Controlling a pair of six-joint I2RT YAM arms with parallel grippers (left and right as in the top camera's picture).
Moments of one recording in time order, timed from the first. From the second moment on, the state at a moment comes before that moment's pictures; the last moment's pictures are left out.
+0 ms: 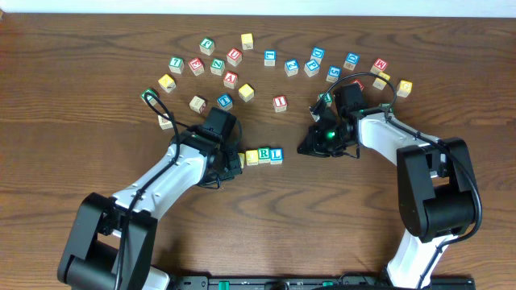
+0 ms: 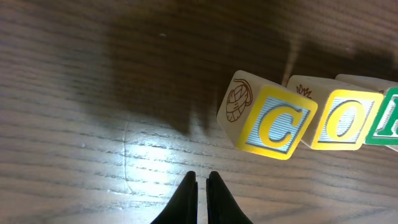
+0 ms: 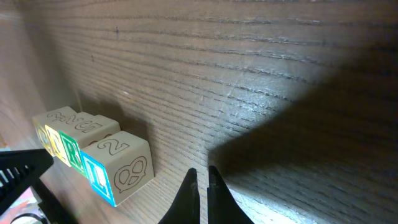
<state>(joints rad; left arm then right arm) -0.41 1.64 0.92 -0.65 0.14 -0.65 0.23 1.97 1.12 -0.50 -0.64 0.25</state>
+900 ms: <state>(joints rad) -0.41 1.72 0.92 -0.51 0.21 -0.59 0.23 1.97 1.12 -0.49 -0.63 0.26</state>
